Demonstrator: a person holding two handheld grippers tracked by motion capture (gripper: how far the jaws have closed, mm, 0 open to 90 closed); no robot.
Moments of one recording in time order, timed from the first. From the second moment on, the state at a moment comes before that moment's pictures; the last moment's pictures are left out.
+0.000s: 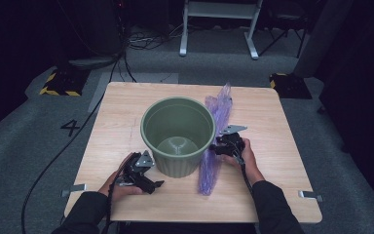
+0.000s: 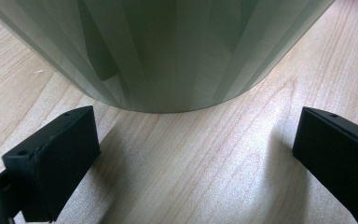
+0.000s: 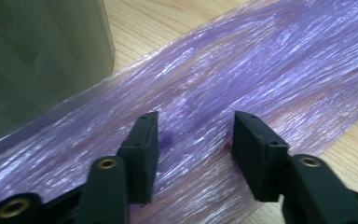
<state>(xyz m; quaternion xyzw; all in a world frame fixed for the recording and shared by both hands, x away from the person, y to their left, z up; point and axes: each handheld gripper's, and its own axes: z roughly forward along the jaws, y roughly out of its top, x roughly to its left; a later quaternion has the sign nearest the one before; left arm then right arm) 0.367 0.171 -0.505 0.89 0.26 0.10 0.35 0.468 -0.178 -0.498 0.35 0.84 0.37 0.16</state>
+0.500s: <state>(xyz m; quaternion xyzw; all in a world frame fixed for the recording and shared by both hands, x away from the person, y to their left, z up) 0.369 0.168 -0.505 0.90 0.25 0.10 0.35 0.458 -0.189 -0.497 0.34 0.85 0.37 0.17</state>
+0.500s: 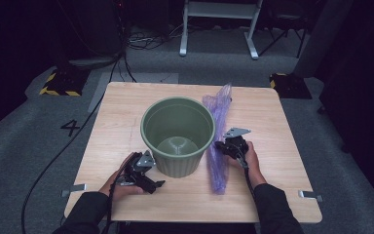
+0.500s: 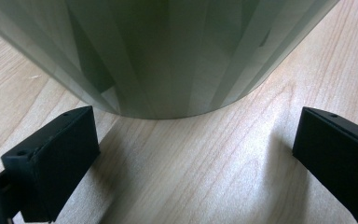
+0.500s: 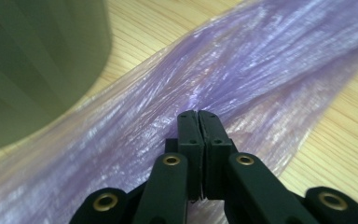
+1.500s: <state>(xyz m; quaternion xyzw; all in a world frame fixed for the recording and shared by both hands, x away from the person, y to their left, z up) 0.375 0.152 -0.505 0.90 0.24 0.09 0.36 0.370 -0.270 -0.475 0.31 0.86 0.39 0.13</state>
